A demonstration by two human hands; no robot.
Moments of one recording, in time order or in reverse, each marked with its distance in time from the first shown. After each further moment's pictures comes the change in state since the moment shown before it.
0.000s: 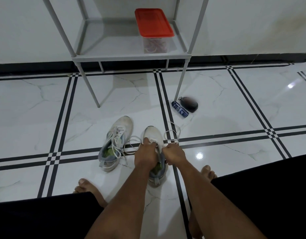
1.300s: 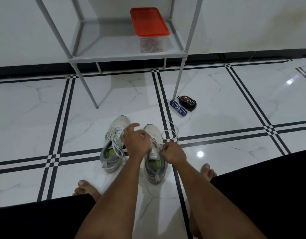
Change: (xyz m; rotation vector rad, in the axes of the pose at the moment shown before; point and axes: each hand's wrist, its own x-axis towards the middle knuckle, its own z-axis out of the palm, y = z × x) left_hand 0.025 -0.011 -0.039 -0.351 0.501 -0.160; right_hand 0.011 0.016 0.009 -0.102 0.103 -0.164
